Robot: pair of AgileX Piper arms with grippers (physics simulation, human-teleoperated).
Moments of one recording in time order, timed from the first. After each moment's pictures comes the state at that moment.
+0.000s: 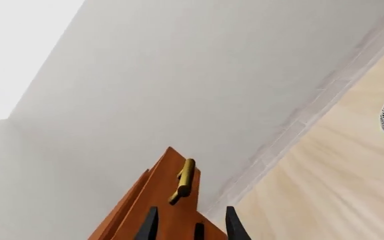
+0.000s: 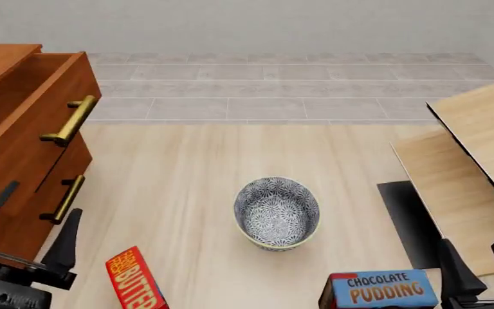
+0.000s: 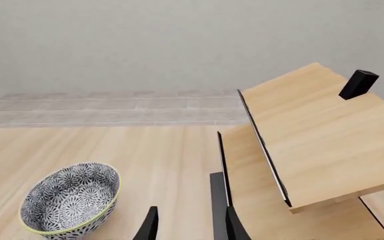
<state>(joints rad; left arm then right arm) -0.23 0.47 0.00 -0.66 0.92 0.02 0.01 0.00 0.05 0.03</state>
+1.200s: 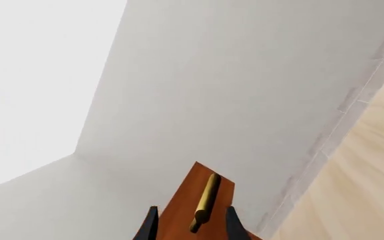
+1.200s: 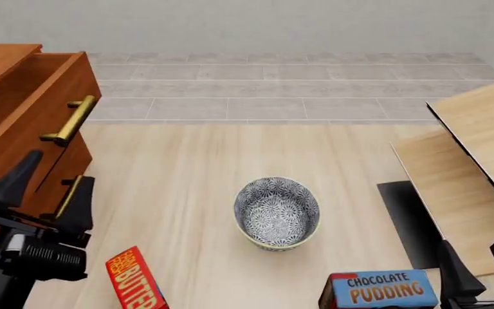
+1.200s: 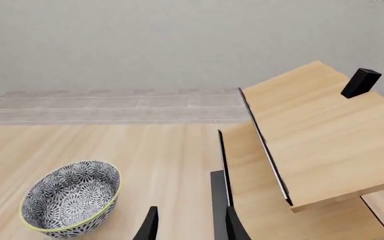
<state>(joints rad) -0.21 0.98 -0.05 -1.21 1.19 0.03 0.00 0.00 0.06 0.03</state>
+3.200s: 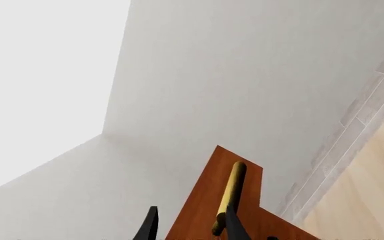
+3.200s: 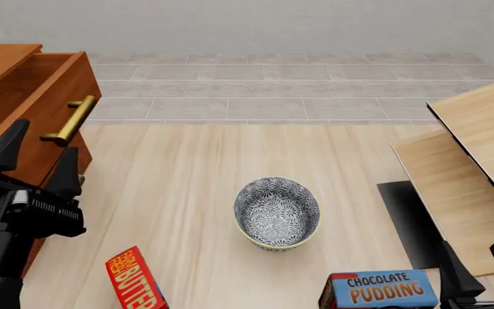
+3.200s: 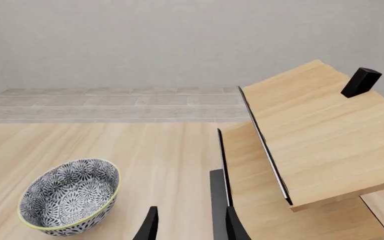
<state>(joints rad) -0.07 1.12 -0.19 -1.22 1.25 0.02 0.00 0.00 0.07 0.02</state>
